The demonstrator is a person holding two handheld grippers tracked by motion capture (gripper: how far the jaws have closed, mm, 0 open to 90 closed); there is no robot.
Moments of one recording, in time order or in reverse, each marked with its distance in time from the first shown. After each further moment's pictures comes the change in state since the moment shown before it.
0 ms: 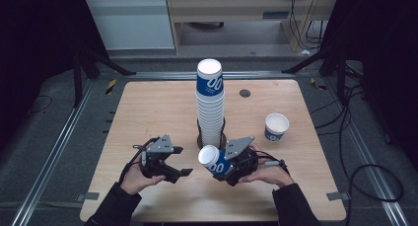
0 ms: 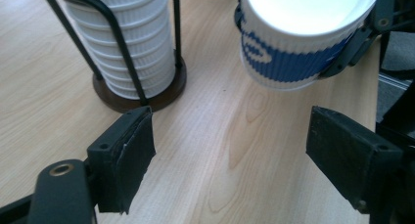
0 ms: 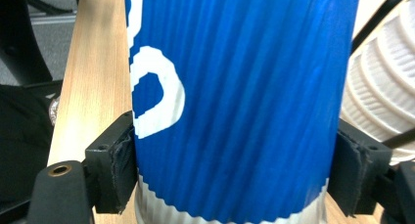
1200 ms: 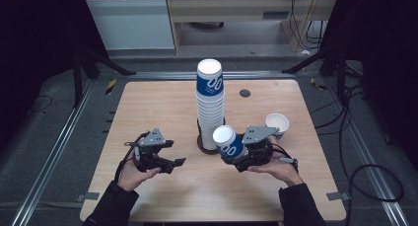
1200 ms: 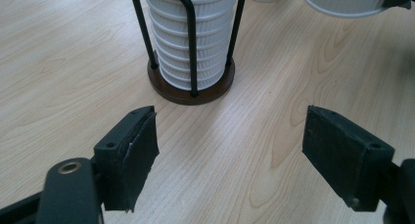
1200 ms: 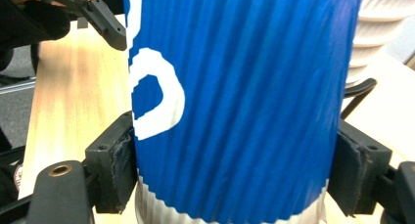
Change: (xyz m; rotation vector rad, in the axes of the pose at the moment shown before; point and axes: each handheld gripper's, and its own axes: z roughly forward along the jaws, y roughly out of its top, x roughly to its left) left arm 0.022 -0.008 -0.011 -0.023 0.136 -0.091; right arm -0.017 -0.004 -0.043 -0.189 -0.170 0.137
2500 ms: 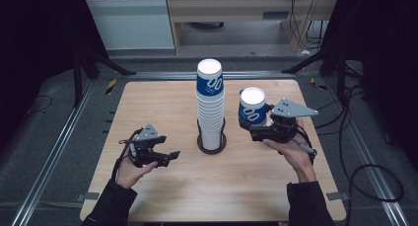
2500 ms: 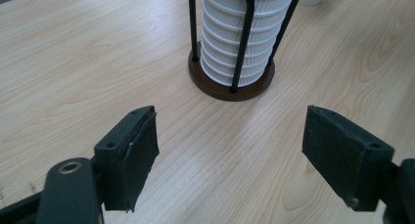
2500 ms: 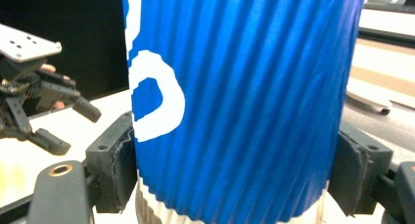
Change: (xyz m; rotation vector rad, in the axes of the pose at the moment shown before) left arm 0.017 -0.004 -0.003 -0.001 0.100 -0.077; right arm -0.029 0.040 -0.063 -0.254 -0.313 0.141
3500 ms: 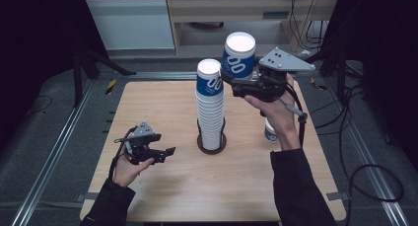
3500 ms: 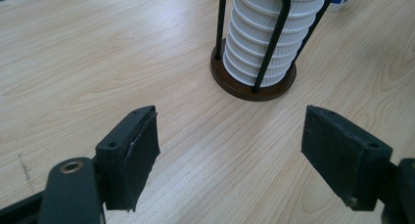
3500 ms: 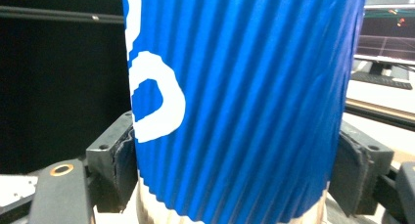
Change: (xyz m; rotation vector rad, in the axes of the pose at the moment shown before) left arm 0.014 -0.004 -0.004 -0.008 0.043 -0.057; right arm 0.012 0.122 0.024 -0.197 -0.063 -0.022
